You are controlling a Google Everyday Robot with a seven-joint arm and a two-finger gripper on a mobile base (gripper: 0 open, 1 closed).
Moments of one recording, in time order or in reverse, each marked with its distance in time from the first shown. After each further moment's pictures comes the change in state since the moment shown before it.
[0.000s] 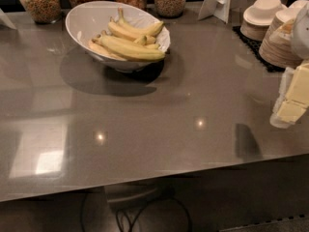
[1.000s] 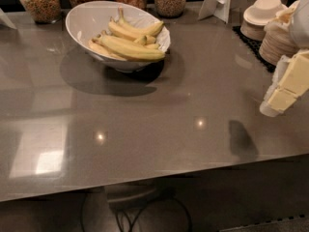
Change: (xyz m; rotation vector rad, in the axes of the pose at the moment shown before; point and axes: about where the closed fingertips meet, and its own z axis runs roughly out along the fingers) arm -0.020 -0.011 -0.005 0.014 -0.140 0.024
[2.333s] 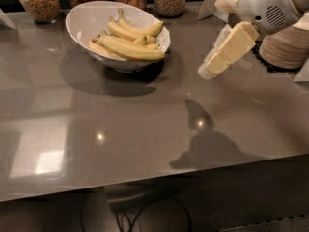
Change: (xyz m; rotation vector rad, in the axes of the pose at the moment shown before) arm -0.108 -0.041 0.028 -0.003 -0.388 0.012
